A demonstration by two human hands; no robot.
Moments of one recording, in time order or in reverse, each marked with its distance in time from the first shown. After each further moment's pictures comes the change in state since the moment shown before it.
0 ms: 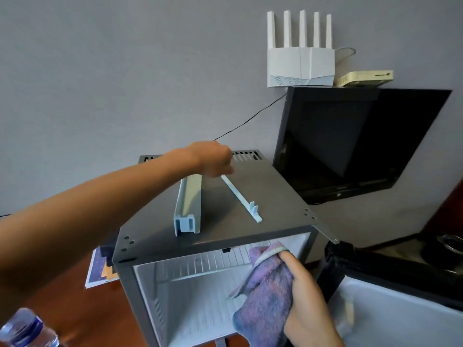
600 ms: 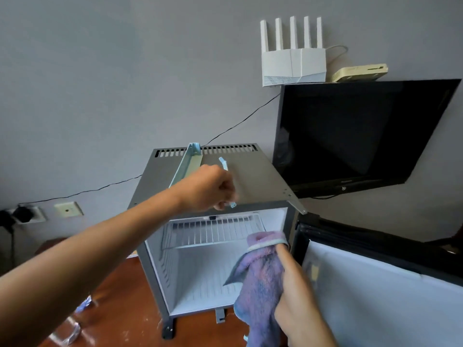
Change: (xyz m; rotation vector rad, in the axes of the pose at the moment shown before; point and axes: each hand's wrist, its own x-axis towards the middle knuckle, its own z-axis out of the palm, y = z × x) left_hand -0.136 0.103 0.010 -0.490 0.112 0.007; right_hand -0.056 0.000 -0.048 0.131 -0.100 -0.038
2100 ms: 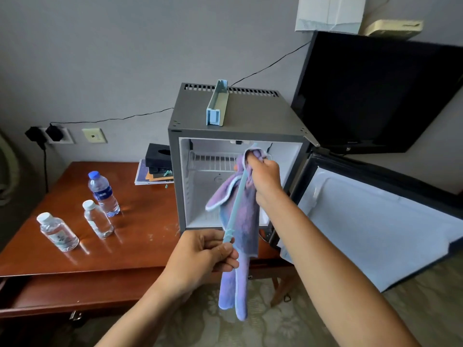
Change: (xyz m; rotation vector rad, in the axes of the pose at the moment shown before) left_hand -0.286 0.044 0.155 -1.275 0.167 -0.562; right_hand -0.003 0.039 0.065 -0.620 0.168 -0.058
